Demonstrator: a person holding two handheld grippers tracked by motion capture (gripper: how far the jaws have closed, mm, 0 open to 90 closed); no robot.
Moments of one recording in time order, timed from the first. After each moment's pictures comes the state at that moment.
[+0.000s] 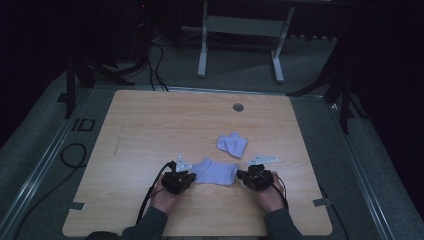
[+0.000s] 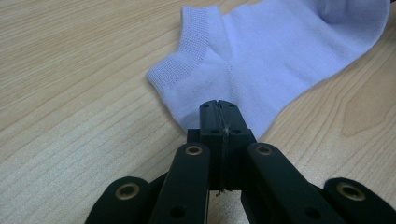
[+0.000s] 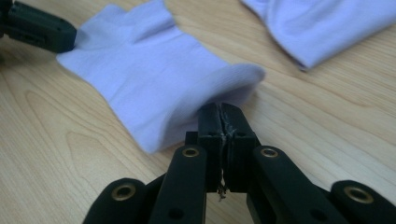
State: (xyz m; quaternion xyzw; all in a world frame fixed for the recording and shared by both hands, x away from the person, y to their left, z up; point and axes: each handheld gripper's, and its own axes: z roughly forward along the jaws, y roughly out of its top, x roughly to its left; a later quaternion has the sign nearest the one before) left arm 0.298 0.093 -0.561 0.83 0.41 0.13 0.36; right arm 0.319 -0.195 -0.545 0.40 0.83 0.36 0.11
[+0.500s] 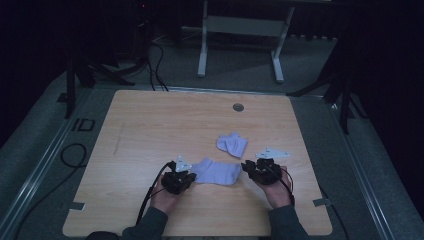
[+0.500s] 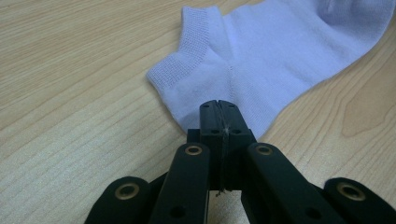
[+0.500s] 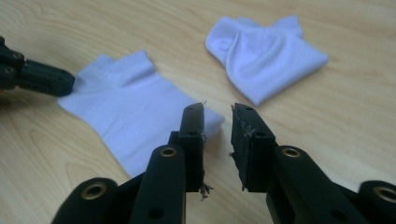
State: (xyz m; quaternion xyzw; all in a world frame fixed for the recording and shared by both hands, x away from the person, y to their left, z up) left arm 0.298 0.093 -0.561 0.83 0.41 0.13 0.36; right arm 0.322 -0.209 -0.514 0.41 0.81 0.40 0.15
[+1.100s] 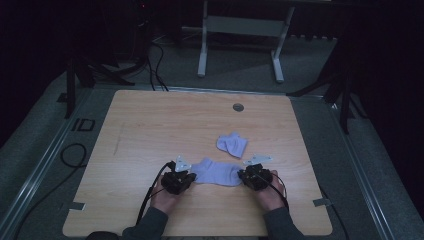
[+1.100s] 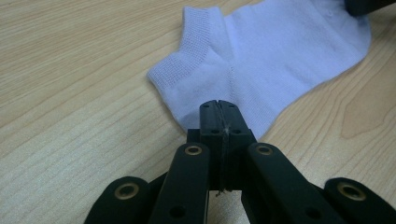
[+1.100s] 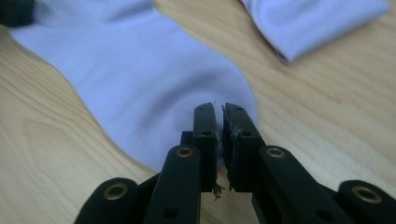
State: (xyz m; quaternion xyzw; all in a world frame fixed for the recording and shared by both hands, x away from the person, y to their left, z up) left arm 0.297 0.094 -0.562 0.82 0.42 0.12 0.37; right arm 0.323 -0.191 -0.550 0.40 0.85 0.31 0.15
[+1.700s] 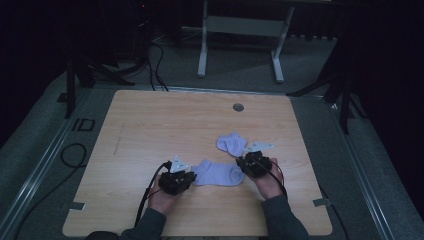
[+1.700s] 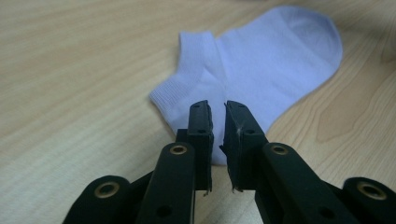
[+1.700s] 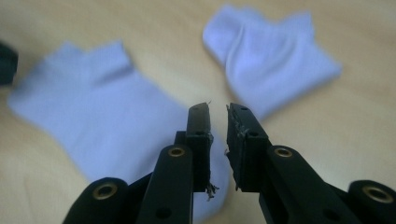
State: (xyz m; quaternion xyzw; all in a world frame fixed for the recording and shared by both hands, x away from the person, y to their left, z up) left arm 0.292 0.103 -0.552 0.81 0.41 0.12 0.40; right arm 0.348 -0.181 -0.517 0.40 0.84 0.34 0.17
